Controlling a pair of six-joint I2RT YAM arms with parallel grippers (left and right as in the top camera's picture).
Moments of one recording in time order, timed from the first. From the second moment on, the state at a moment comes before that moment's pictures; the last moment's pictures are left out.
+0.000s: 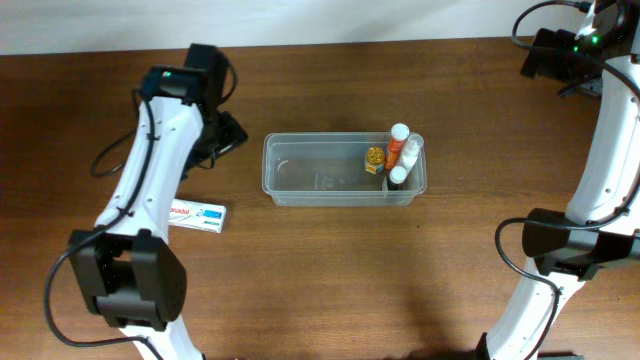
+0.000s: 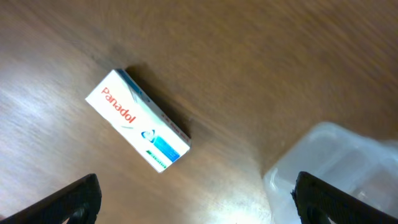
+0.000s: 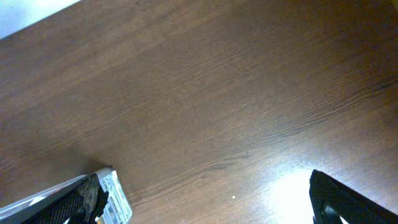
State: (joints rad) left arm -0.14 1.95 1.82 -1.34 -0.18 -0.79; right arm -0.22 2.16 2.74 -1.69 0.08 0.21
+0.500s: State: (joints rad) left arm 0.06 1.95 1.45 -1.11 0.06 -0.86; right arm -0.22 2.16 2.74 -1.69 0.08 0.21
